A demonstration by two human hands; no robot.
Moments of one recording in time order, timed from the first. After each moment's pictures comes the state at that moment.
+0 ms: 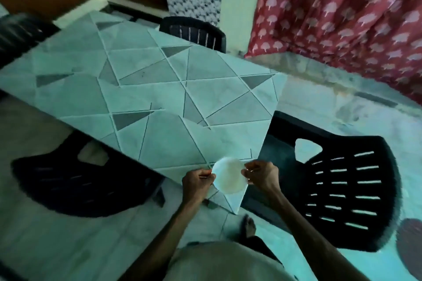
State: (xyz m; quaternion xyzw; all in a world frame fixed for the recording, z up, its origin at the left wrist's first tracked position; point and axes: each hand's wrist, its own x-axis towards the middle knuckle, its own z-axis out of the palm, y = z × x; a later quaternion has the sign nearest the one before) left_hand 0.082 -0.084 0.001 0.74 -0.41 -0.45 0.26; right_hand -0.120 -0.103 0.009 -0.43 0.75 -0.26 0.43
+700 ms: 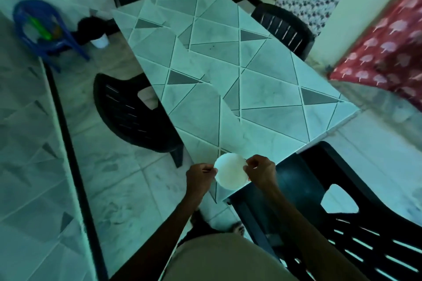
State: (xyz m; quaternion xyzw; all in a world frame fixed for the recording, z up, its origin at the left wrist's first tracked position) left_hand 0.008 -0.043 -0.002 0.84 -0.22 -0.34 0.37; right_hand -0.145 -0.161 -0.002 -0.66 0.60 -0.09 0.44
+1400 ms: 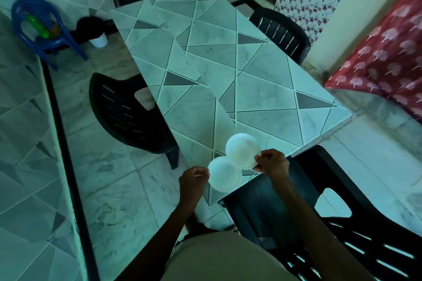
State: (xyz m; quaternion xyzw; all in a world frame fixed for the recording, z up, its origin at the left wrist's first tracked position) left_hand -0.004 -0.034 -0.012 0.82 -0.15 -0.35 0.43; right_hand -0.171 -0.203 0.010 -0.52 0.66 -0.18 0.51
